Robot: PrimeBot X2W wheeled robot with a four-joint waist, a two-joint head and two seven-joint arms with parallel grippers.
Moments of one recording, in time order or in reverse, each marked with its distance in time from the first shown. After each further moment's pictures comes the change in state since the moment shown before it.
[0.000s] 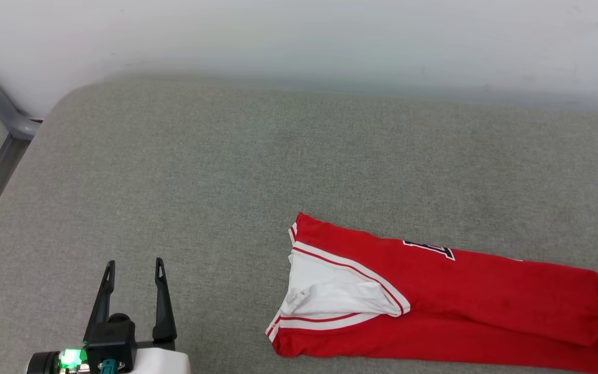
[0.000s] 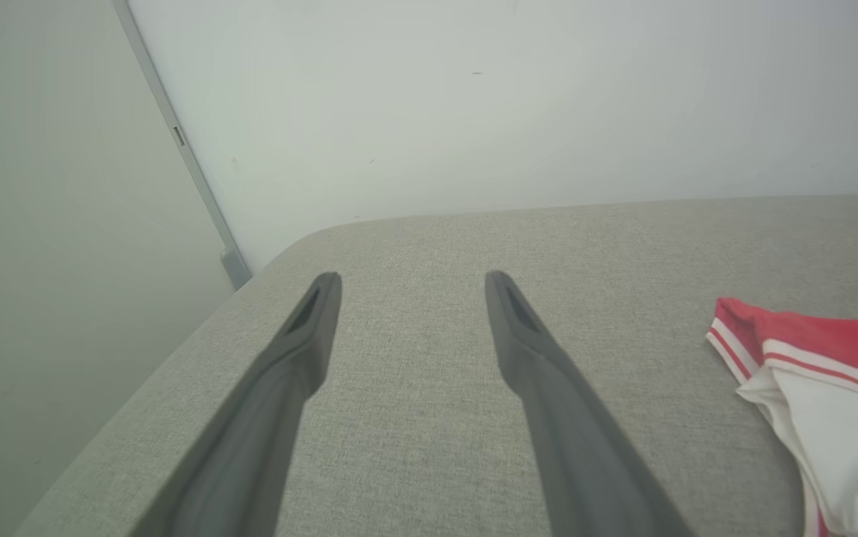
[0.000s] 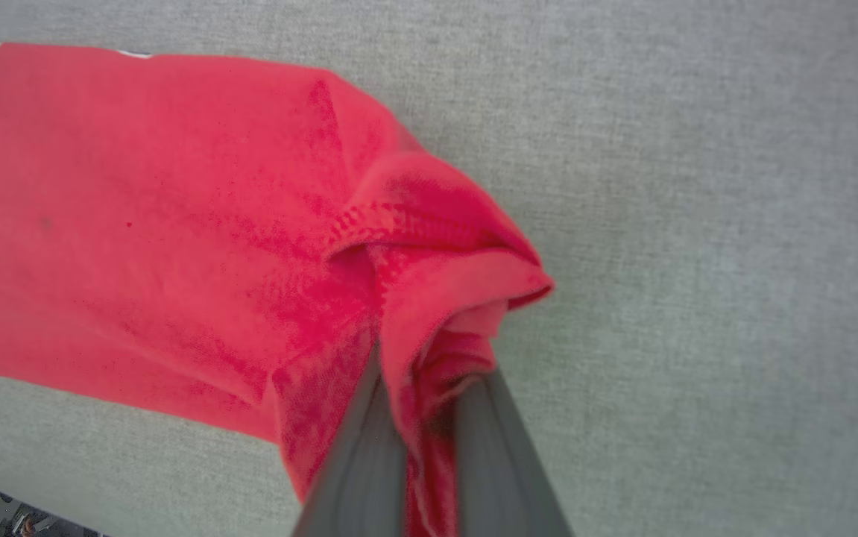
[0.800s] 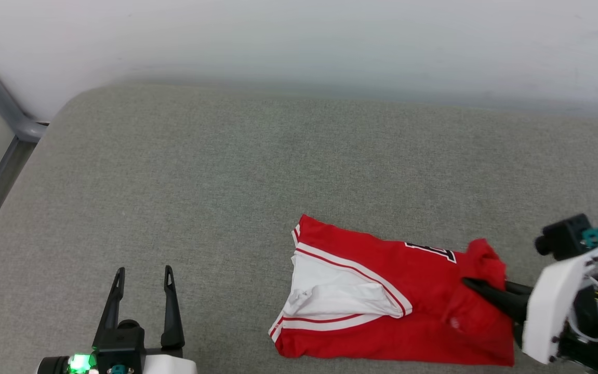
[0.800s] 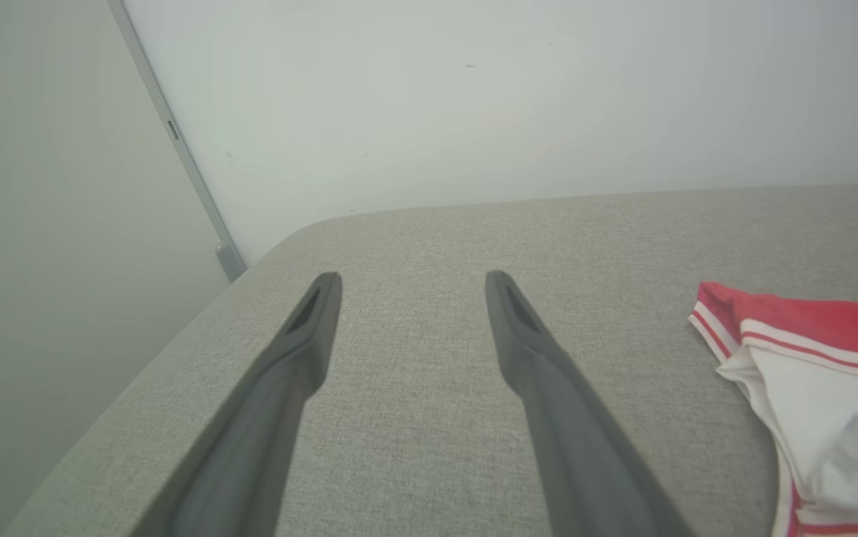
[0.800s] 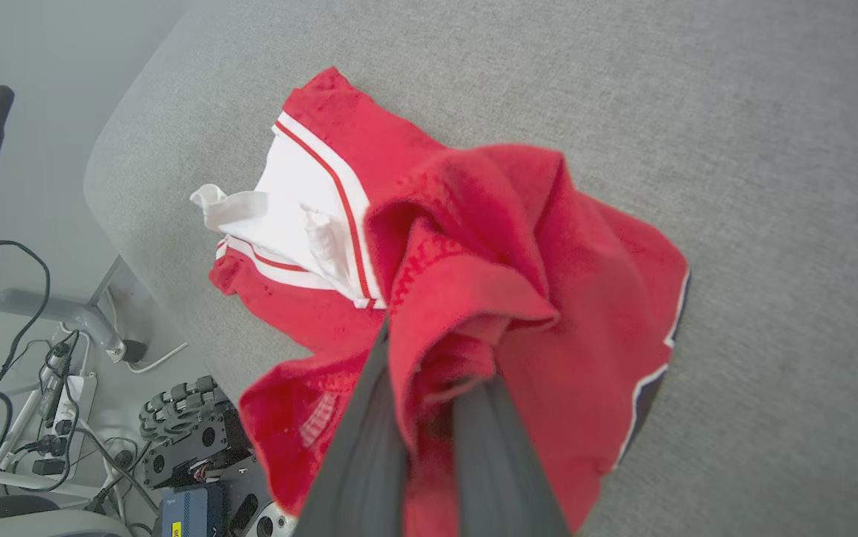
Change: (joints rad) left arm 0.028 -0.031 0.016 0.005 0.034 -0.035 0.000; right arm 0.035 0.180 -0.002 -0.535 0.013 -0.001 0.137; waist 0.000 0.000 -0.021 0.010
